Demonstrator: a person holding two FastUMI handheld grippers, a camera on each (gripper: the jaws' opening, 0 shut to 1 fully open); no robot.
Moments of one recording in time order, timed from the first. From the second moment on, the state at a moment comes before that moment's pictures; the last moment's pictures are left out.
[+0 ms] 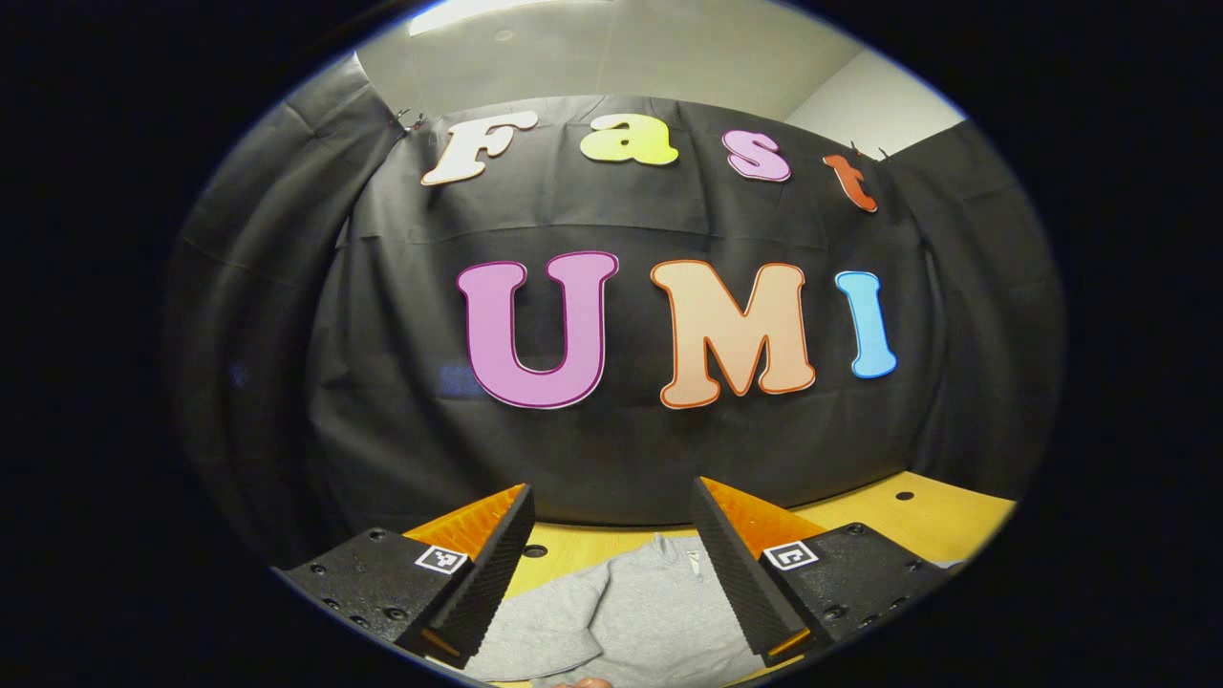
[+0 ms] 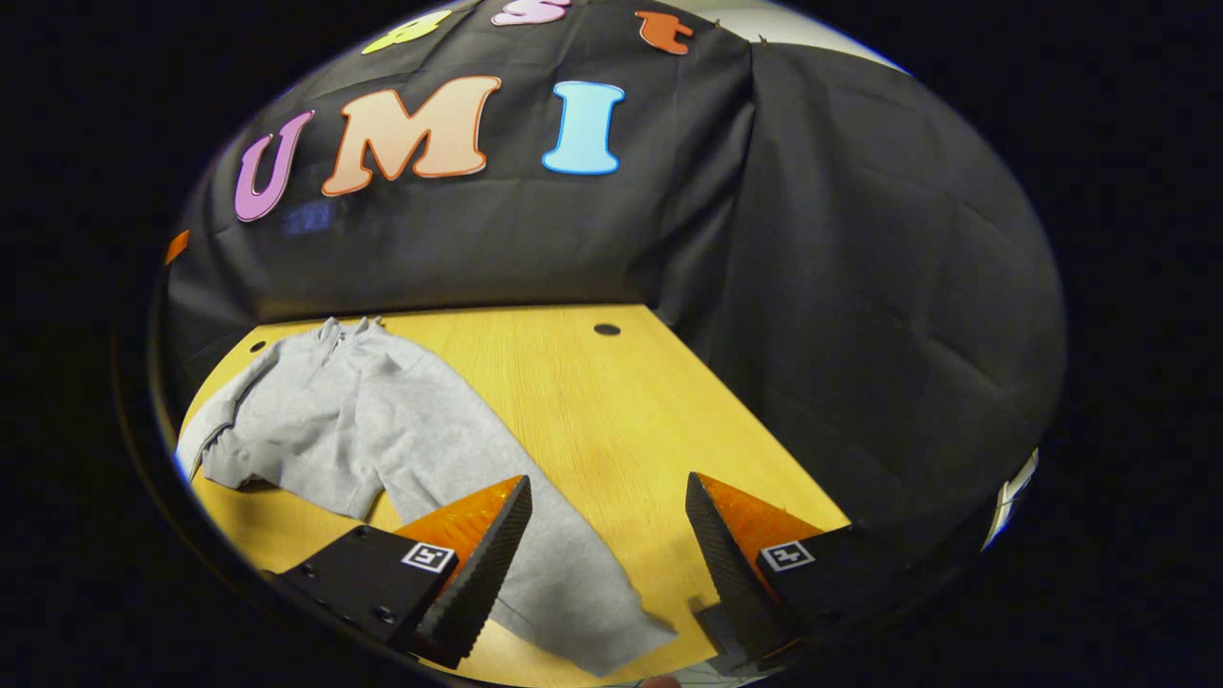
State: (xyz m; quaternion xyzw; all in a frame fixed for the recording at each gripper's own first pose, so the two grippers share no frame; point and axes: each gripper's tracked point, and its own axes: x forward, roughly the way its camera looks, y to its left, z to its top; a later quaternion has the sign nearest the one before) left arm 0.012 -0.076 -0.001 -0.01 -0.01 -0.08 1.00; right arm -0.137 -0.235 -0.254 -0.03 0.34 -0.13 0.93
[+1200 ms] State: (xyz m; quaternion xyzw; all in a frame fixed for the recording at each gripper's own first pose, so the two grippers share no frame) left arm 0.016 -0.103 0.000 0.01 -0.01 -0.10 0.99; right arm -0.226 -0.219 -0.365 0.07 0.52 -0.14 0.84
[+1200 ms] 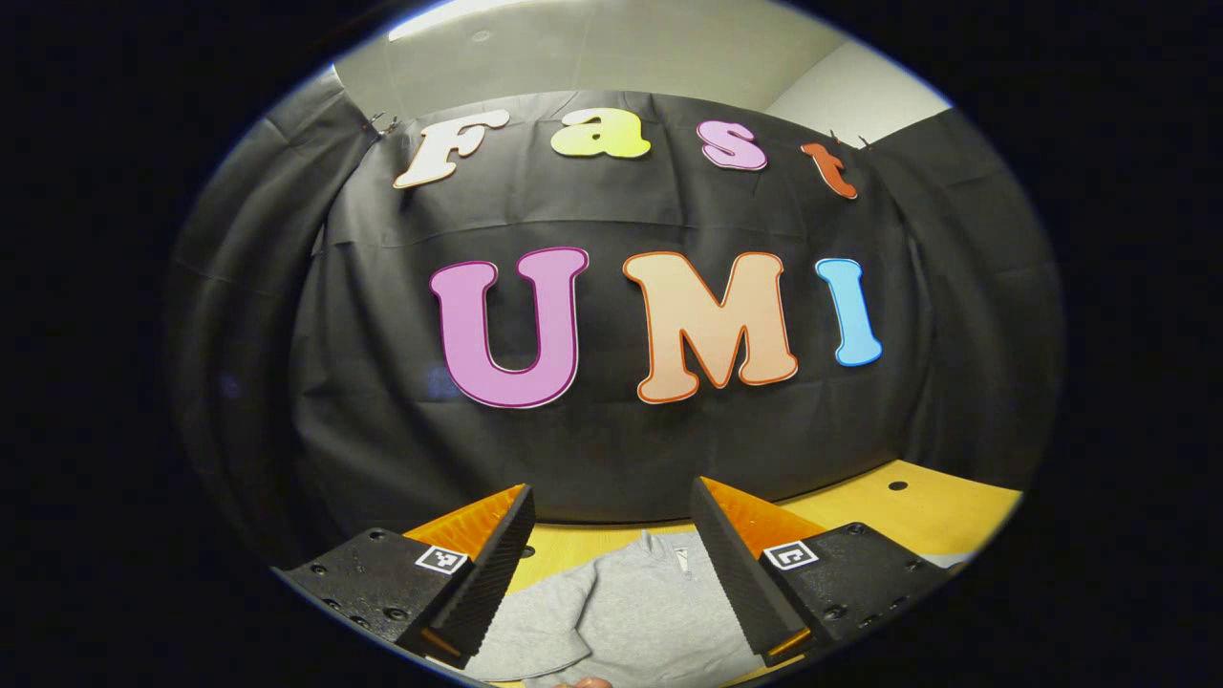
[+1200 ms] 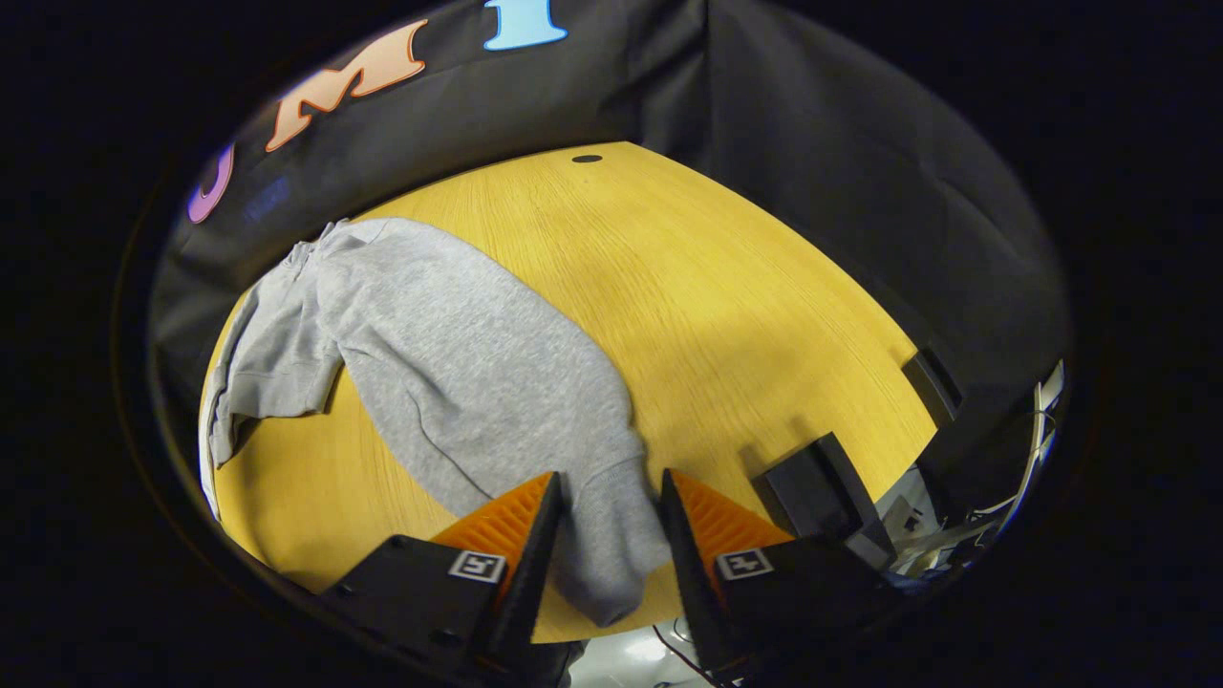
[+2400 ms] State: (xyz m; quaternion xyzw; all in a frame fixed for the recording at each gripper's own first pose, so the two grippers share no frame) left arm 0.007 -0.008 -0.003 0.01 -0.01 -0.01 1.00; right arm -0.067 -0.141 -0.270 0.16 0.43 -0.08 0.89
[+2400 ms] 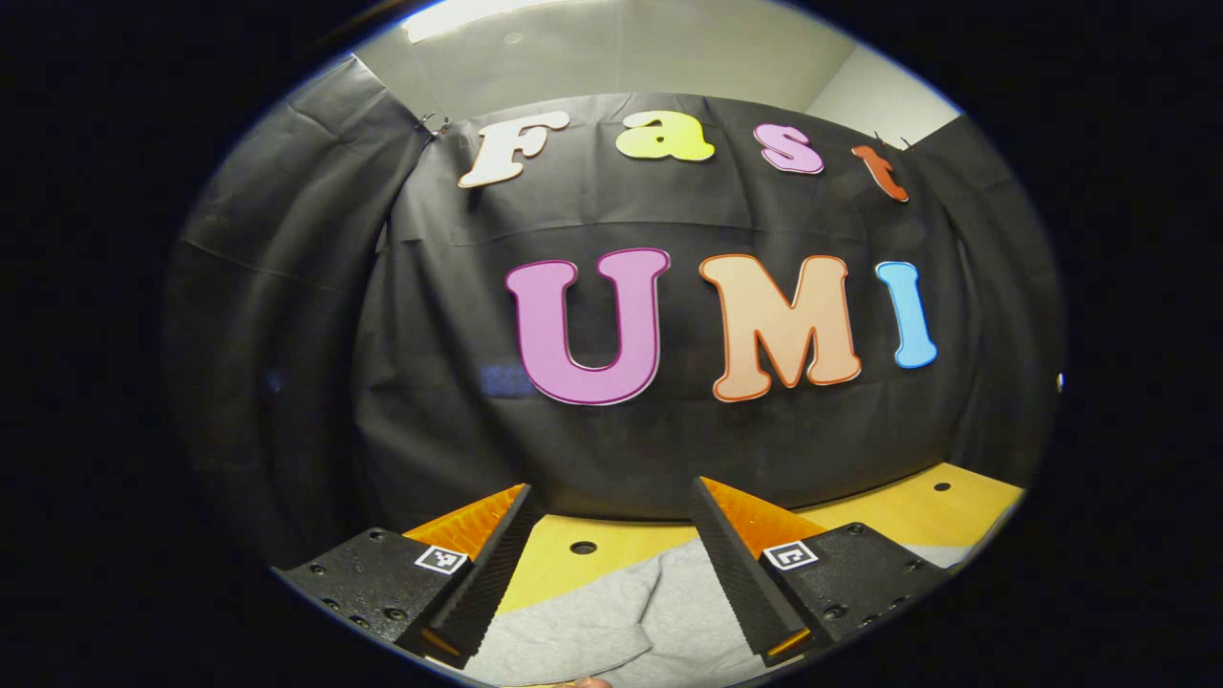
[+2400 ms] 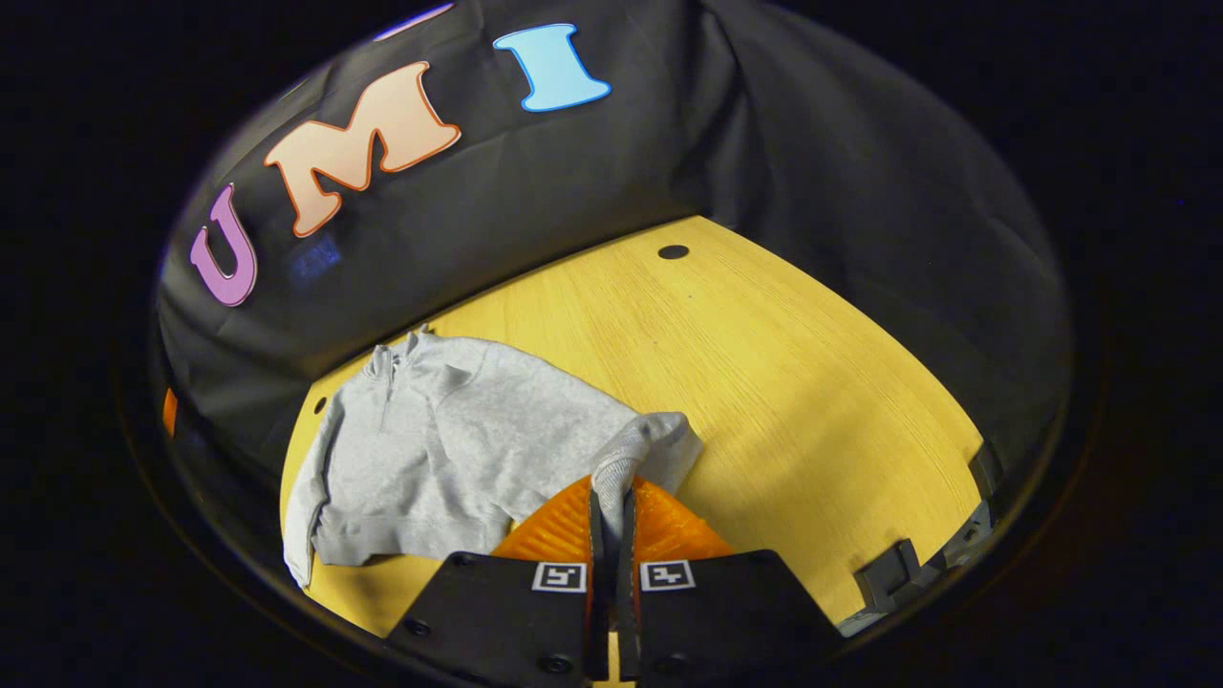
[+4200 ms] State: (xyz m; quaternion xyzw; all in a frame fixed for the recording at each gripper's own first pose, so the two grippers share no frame) left arm -0.066 0.211 -0.038 0.02 0.03 0.18 0.98; right arm 0.092 0.246 -0.255 0.06 0.39 0.19 0.90
